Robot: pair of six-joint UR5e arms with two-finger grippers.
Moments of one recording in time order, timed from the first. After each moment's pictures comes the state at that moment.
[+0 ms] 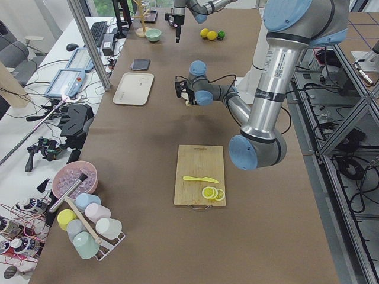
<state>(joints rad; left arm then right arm) -0.49 -2.01 -1.85 -1.88 -1.83 -1.56 1.01 -1.40 1.70 -1.01 2.34 0.96</state>
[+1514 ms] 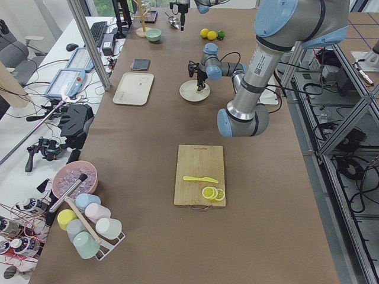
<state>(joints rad) -0.33 -2.28 -1.62 -1.75 -1.61 -1.54 1.13 -1.54 1.72 -1.01 2.40 0.76</state>
